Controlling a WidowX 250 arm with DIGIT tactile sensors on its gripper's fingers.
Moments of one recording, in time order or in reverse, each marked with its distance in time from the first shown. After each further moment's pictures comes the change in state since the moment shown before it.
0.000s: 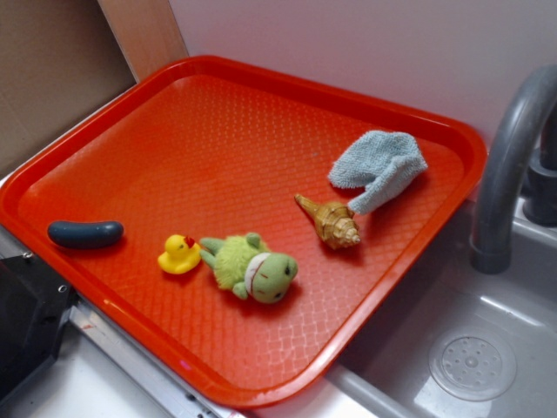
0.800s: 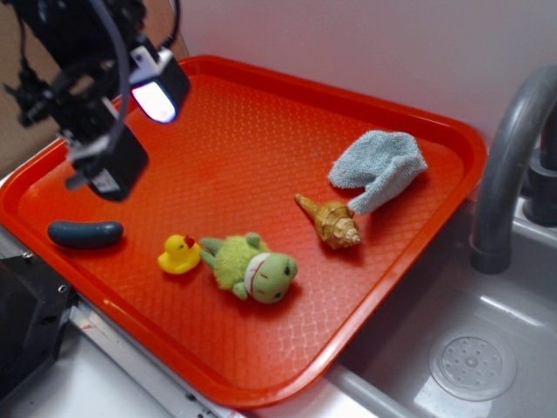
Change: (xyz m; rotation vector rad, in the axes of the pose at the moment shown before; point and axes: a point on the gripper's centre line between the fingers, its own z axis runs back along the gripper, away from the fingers) arm 0.026 -0.060 -0.100 -0.157 -0.031 -0.858
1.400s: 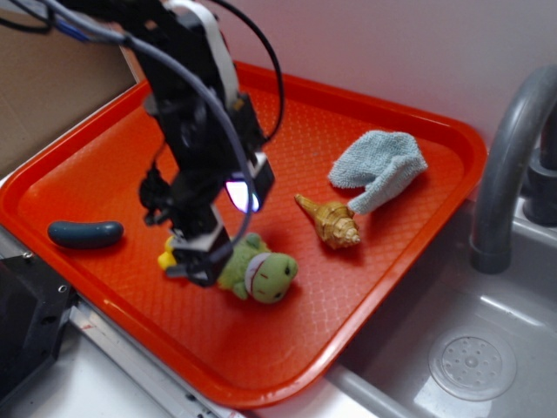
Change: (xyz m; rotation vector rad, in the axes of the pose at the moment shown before) arm 0.011 0.005 -0.083 -0.087 0.106 -0.066
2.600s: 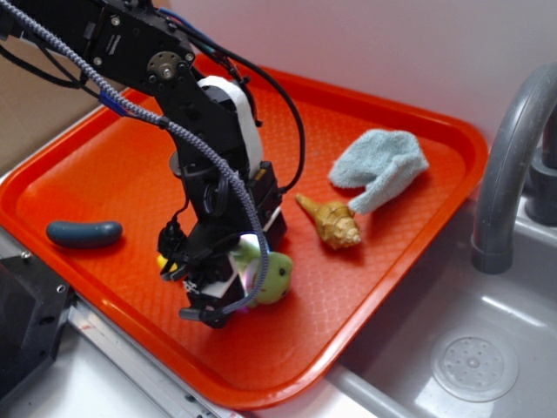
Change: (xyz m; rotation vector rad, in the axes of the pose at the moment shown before) arm -0.005 -0.014 -0.026 -0.002 0.046 -0.059
